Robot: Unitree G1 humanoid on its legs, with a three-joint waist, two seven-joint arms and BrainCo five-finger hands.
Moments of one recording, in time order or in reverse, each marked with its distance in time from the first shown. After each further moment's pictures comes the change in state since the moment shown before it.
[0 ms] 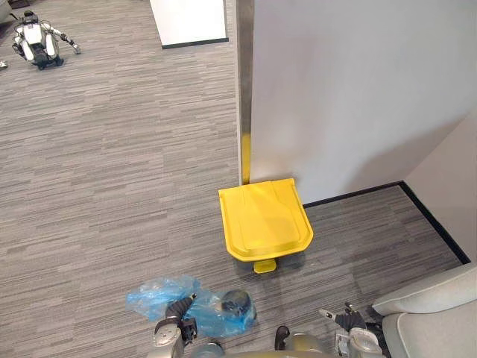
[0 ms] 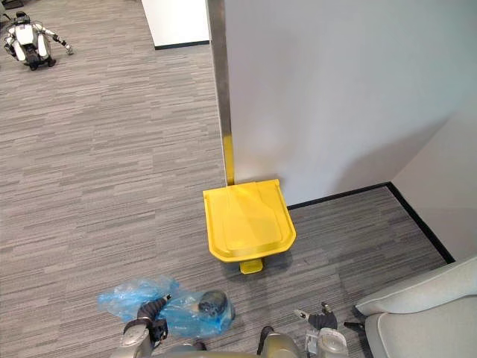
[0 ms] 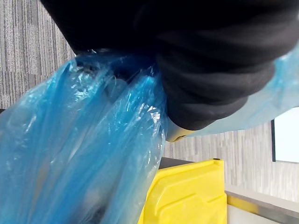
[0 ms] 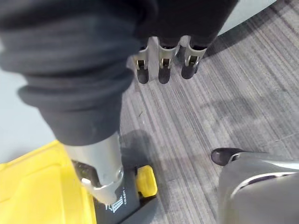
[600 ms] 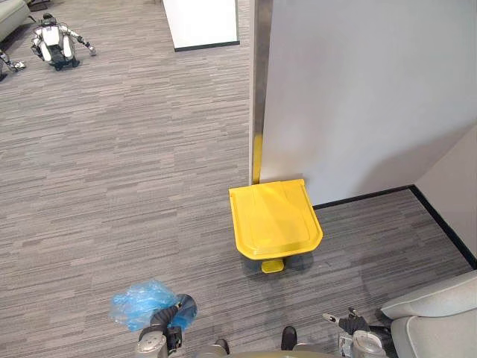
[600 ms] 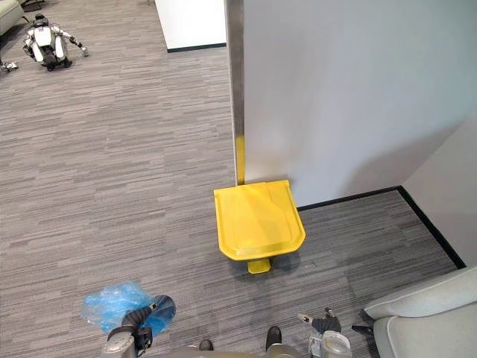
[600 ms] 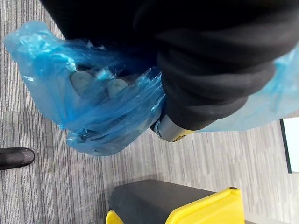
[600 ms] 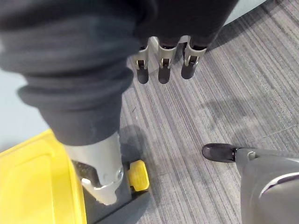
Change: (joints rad) left arm 0.010 0.099 -0.022 0.041 0.001 -0.001 0.002; right arm -0.038 -0.028 -0.019 0.067 0.002 -0.002 0.001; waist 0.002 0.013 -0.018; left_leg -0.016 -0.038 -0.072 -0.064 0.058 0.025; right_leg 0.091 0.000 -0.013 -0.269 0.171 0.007
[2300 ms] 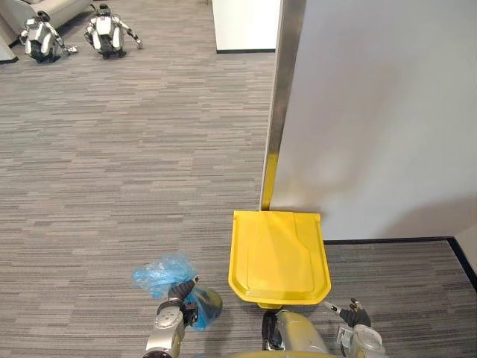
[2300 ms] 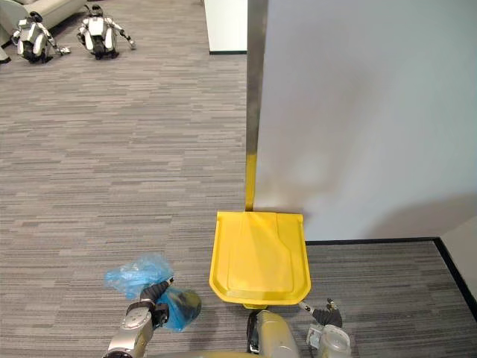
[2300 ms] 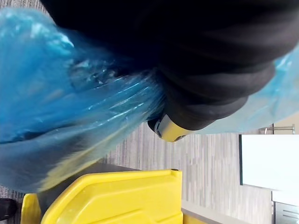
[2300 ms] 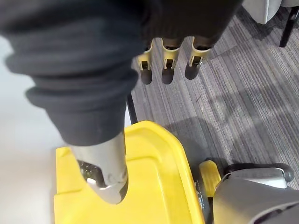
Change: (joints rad) left arm -0.075 -0.054 -0.055 -0.088 0.000 0.001 0.018; right arm 0.053 0.074 -0.060 -0.186 0.051 0.024 -0.003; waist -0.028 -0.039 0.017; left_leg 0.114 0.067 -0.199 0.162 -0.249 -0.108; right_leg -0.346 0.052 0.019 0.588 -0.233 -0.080
